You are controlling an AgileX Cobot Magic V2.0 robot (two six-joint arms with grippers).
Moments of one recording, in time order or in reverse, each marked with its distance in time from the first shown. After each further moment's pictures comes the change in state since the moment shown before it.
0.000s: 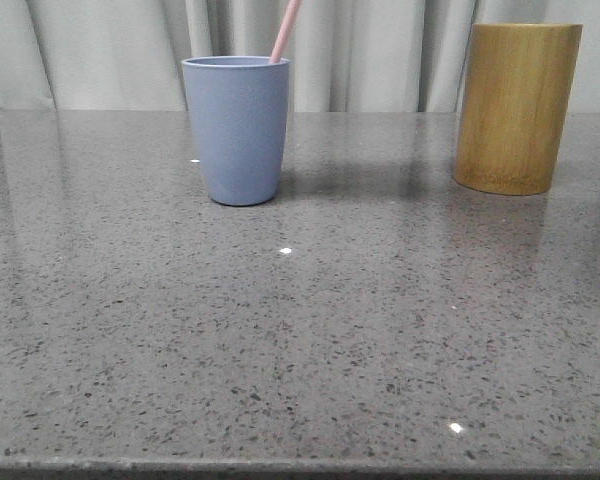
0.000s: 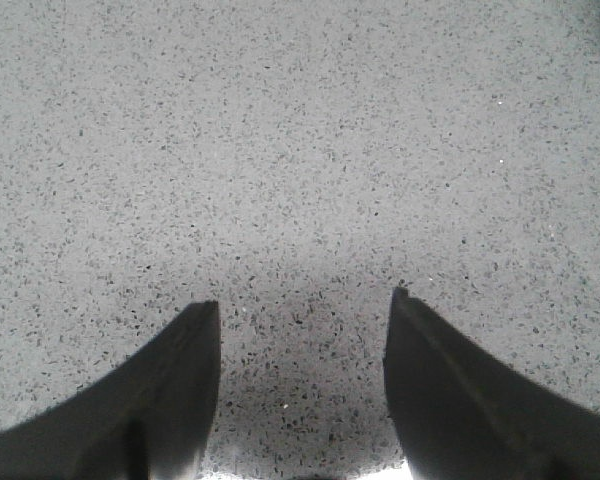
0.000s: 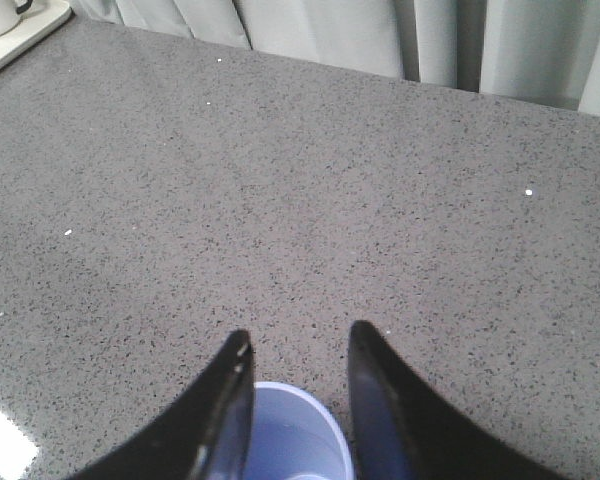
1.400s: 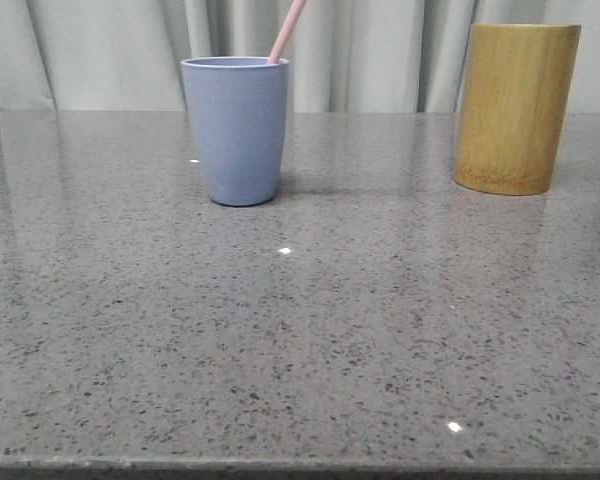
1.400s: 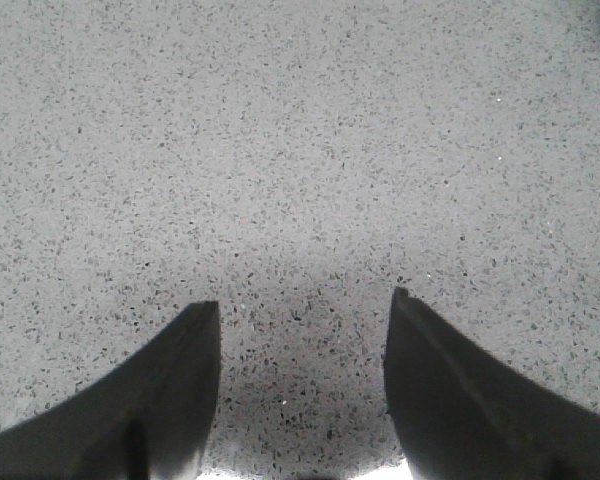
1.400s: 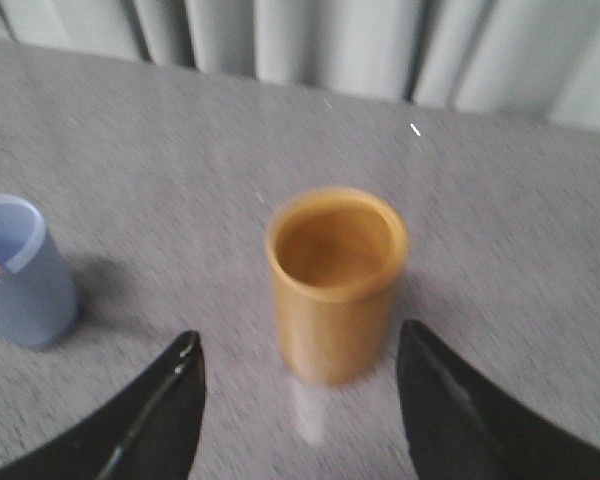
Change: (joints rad) left arm 0.000 0.000 0.000 0.000 0.004 0.000; right arm -0.342 -0.706 0.485 -0.185 0.222 0.000
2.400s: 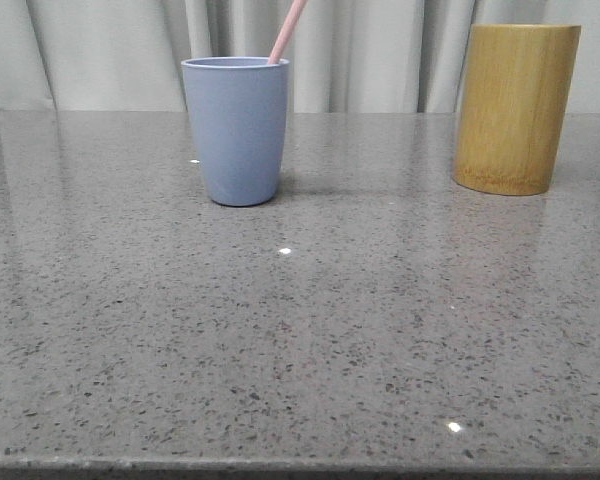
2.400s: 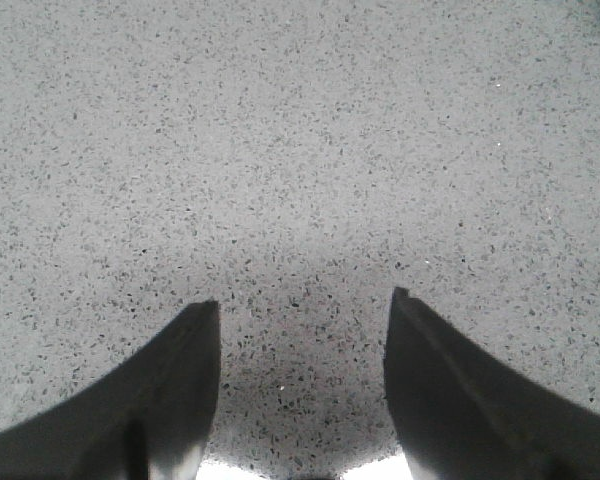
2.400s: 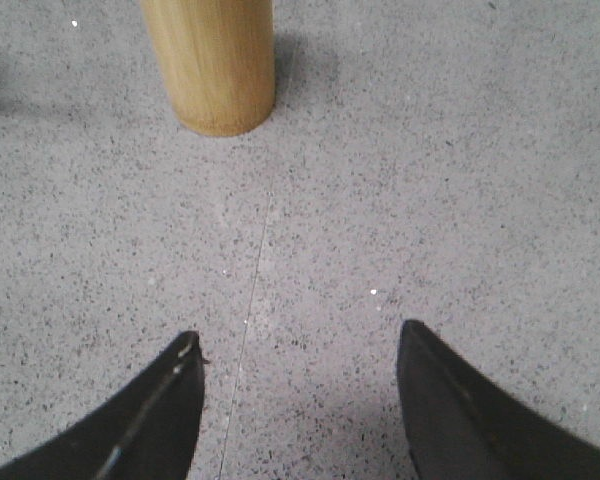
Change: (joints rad) left arm 0.000 0.000 0.000 0.000 0.021 0.000; right arm -0.134 -0.392 0.300 -0.031 0.263 0.006
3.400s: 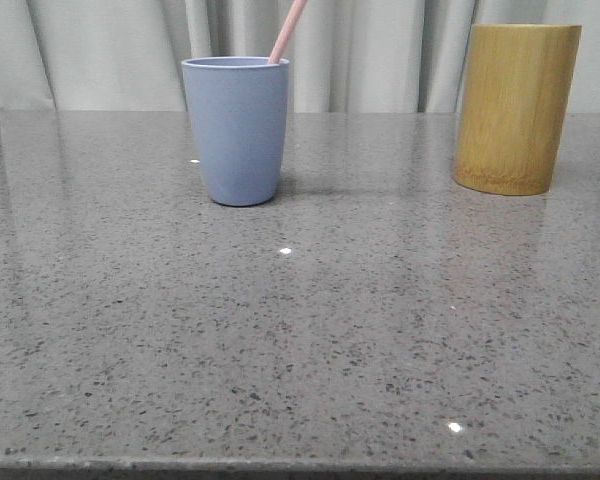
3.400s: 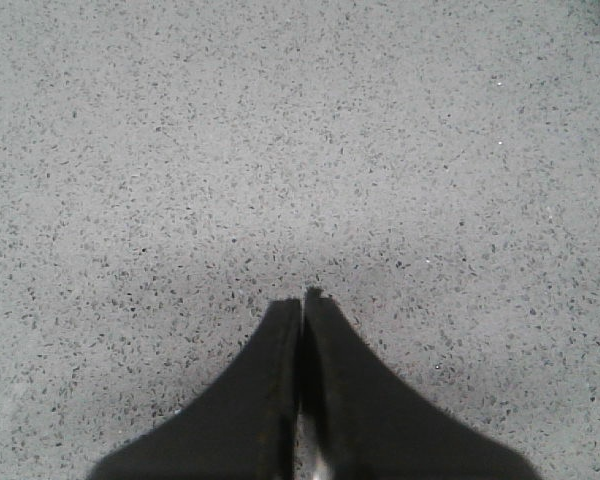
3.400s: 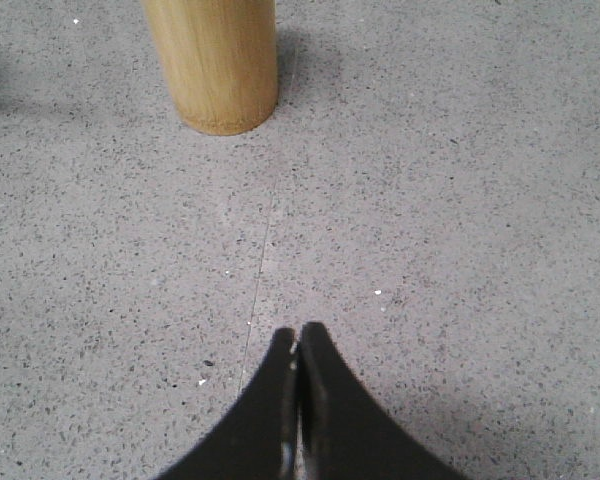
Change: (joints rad) left arm 0.000 0.000 0.000 0.000 0.002 0.000; right arm 0.000 0.000 0.004 0.004 -0.010 0.004
